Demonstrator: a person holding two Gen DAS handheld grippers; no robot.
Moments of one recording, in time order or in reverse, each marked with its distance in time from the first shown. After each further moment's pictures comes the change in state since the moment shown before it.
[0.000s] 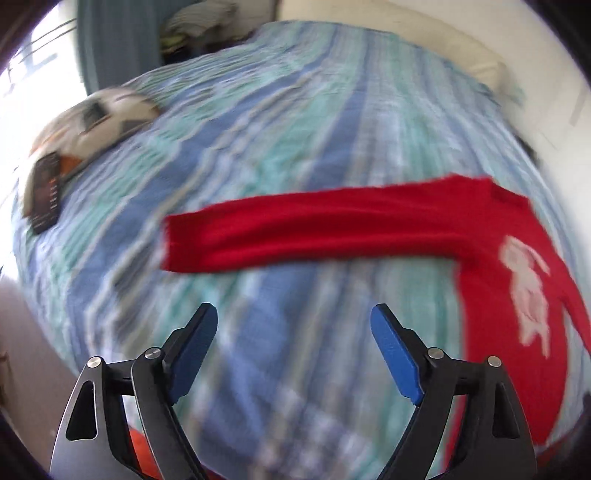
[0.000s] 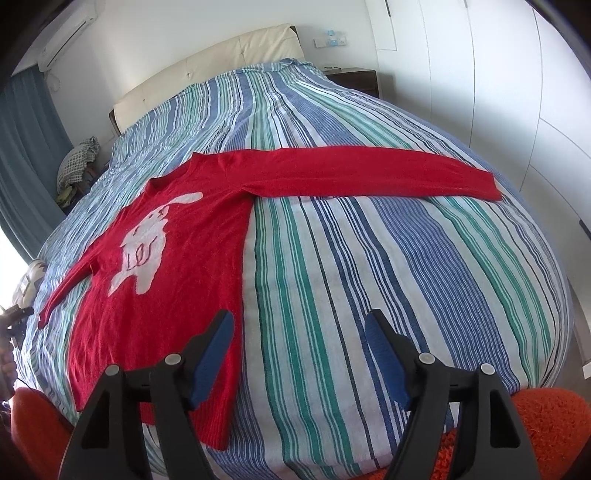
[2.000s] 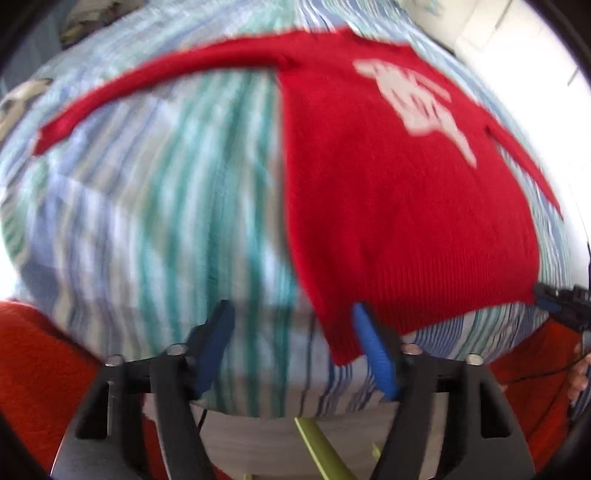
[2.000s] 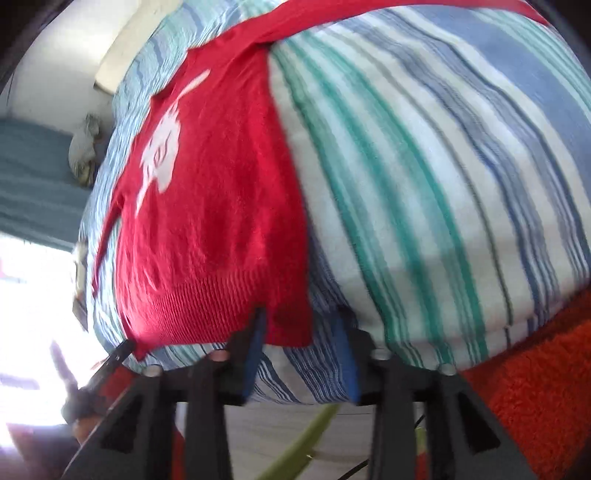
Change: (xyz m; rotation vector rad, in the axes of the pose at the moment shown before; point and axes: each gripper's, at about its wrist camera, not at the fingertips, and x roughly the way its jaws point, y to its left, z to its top) left arm -0.009 -0.113 -0.148 0.194 0.204 -0.173; right arm 0.055 0.009 -0.055 0.241 0.479 0.243
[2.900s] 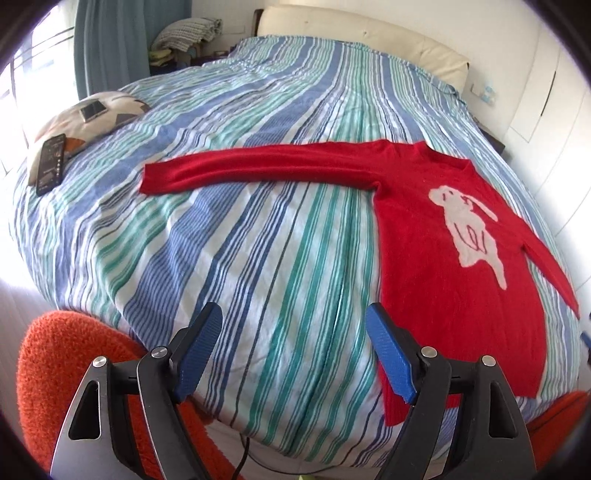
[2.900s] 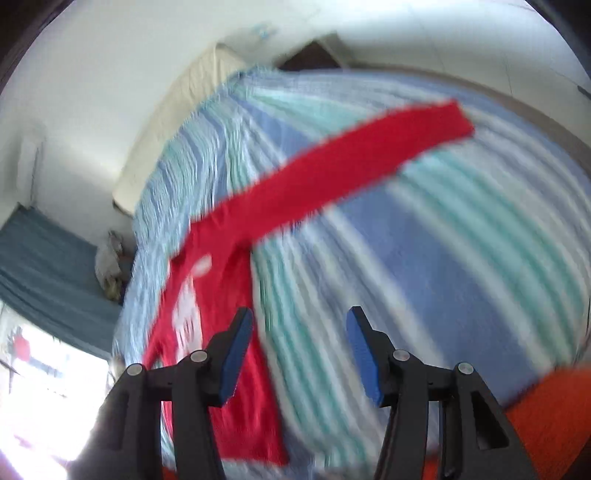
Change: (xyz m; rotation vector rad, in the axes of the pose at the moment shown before) left arm -0.064 0.056 0.017 -0.199 -0.288 0.161; right arm -0.123 -0.075 0.084 0.163 -0.489 0.130
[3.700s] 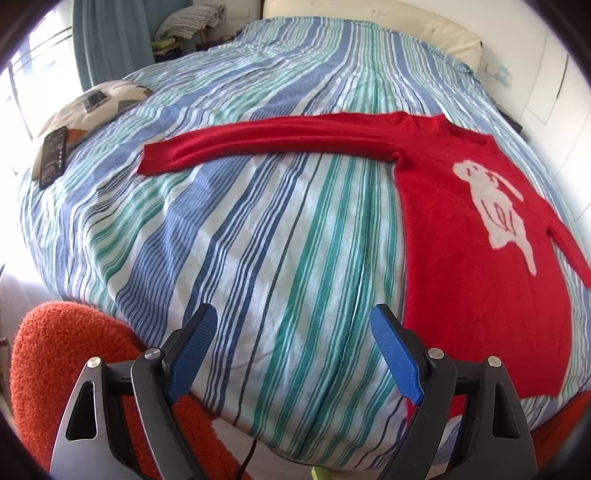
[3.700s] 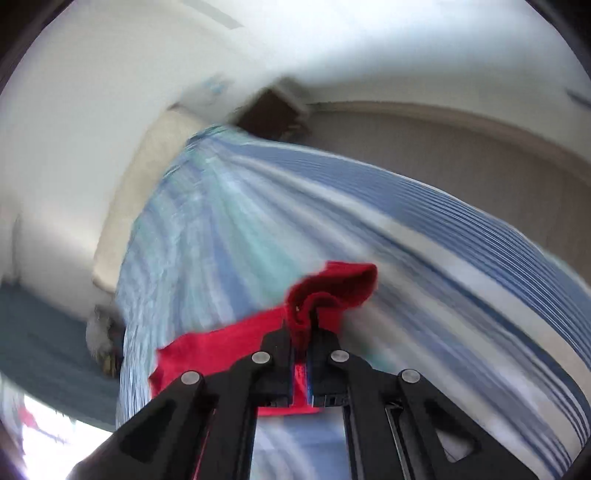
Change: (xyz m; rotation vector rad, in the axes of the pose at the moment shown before) left arm 0.033 -0.005 -0.010 0.028 0.086 0.074; right arm 0.052 -0.017 0.153 0.066 -0.111 -0.035
